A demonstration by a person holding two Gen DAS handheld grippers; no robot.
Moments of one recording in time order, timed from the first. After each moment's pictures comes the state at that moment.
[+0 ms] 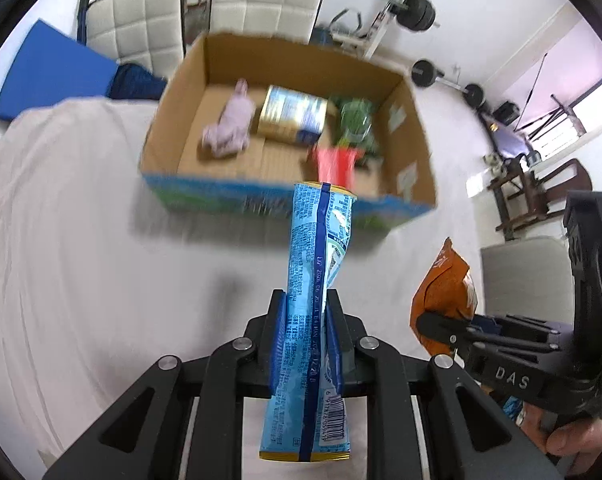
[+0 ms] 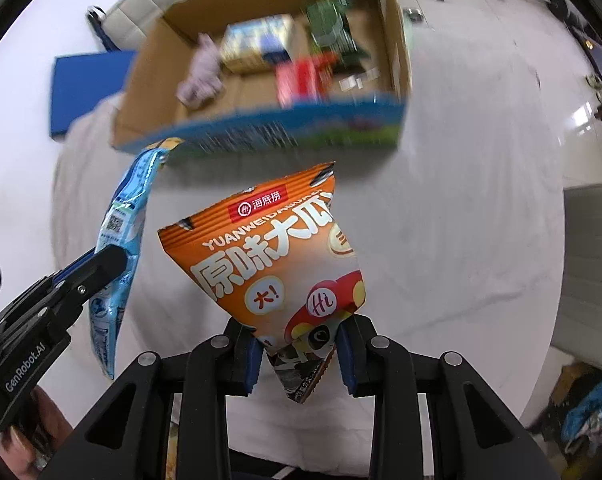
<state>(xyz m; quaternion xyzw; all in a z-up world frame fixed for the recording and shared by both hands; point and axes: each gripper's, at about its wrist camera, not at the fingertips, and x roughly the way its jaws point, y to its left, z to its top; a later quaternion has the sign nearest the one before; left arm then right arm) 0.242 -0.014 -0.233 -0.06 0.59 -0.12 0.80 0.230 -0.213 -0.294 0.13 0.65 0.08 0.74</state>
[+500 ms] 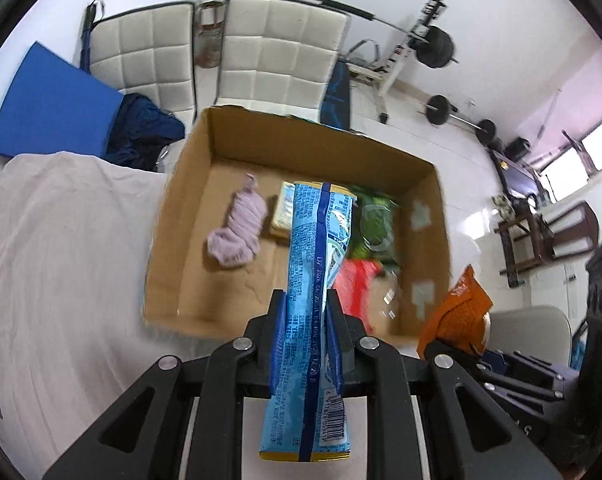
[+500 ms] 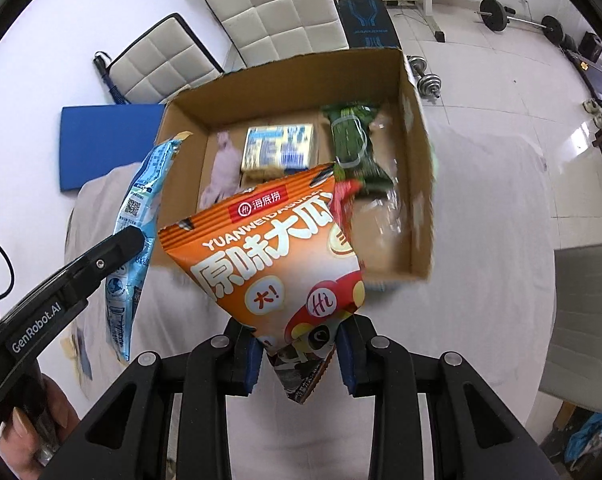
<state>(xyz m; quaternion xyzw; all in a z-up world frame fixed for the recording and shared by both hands) 0.374 -0.008 -0.227 -0.08 0.56 -0.08 0.82 0.280 -0.207 -0.292 0.15 0.61 0.07 0.77</state>
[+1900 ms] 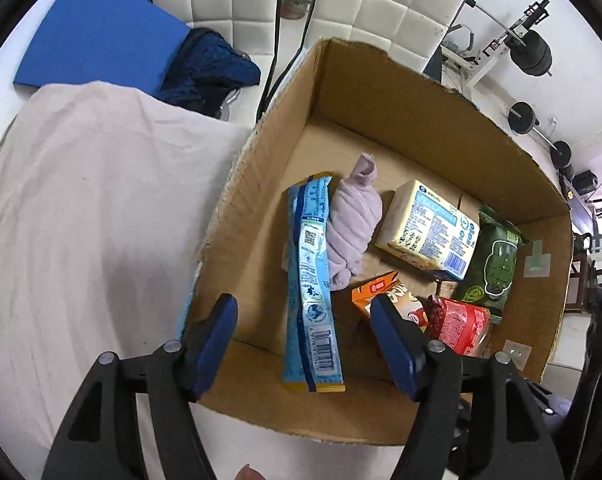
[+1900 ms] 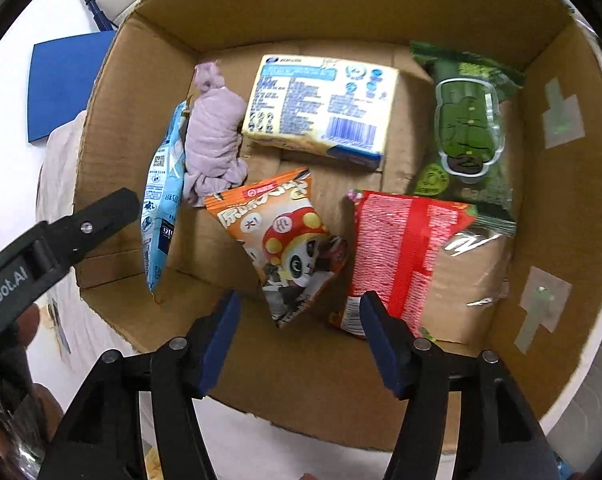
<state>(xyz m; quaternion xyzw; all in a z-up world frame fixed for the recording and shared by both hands) 0.428 0.035 -0.316 -0.11 0.63 0.04 0.77 0.407 -0.139 -0.426 0.08 0.71 0.12 0.69</state>
